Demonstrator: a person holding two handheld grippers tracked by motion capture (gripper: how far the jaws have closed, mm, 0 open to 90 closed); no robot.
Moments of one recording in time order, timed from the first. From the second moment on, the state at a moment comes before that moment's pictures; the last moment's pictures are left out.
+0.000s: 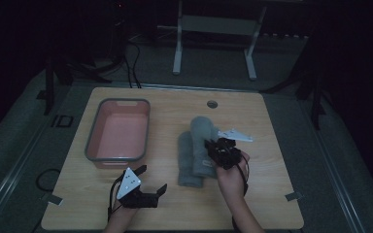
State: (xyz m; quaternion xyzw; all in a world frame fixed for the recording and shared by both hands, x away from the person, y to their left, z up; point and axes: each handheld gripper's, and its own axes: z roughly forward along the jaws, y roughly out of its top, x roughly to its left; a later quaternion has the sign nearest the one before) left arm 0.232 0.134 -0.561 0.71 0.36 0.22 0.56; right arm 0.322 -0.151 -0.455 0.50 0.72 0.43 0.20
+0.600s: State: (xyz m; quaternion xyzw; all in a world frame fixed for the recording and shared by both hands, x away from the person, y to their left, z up) left arm 0.231 0.134 -0.560 0.71 0.36 0.21 0.57; right arm 0.329 -0.107 -0.506 0.52 0.74 0.39 0.16
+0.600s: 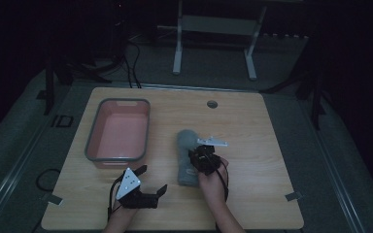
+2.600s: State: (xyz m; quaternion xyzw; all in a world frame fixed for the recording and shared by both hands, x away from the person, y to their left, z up) left arm 0.348 0.061 -0.521 0.81 0.42 0.13 0.40; right arm 0.355 -0.169 -0.512 0.37 0.84 0.37 0.12
